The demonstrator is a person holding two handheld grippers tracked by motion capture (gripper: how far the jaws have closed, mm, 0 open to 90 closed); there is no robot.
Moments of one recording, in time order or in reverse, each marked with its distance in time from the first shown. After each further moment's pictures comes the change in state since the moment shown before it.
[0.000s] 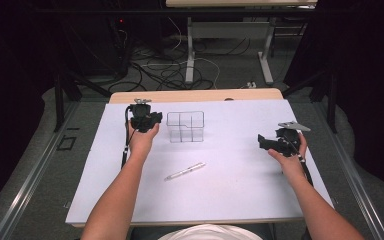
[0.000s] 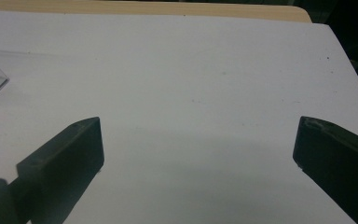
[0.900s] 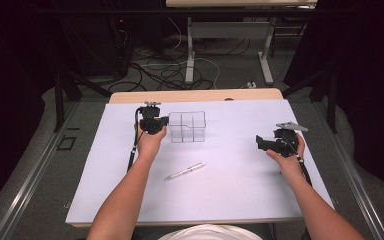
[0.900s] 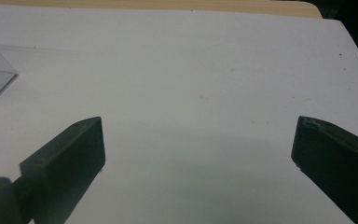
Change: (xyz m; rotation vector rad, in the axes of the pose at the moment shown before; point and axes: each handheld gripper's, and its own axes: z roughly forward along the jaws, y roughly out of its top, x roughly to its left) left arm -0.017 -0.006 0.016 0.064 -0.038 0.009; right arm 0.004 -0.002 0.003 0.013 0.015 -0.005
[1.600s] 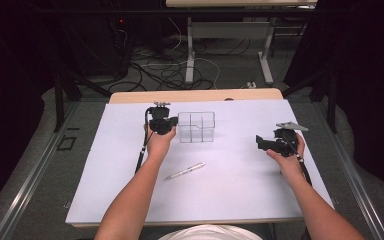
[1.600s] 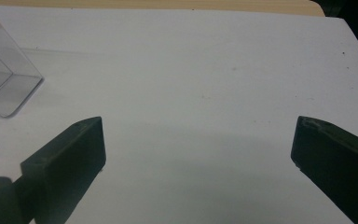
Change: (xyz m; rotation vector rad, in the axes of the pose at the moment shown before) left arm -0.026 0.000 0.010 -0.009 -0.040 -0.007; right arm 0.000 0.000 0.000 0.002 0.008 0.008
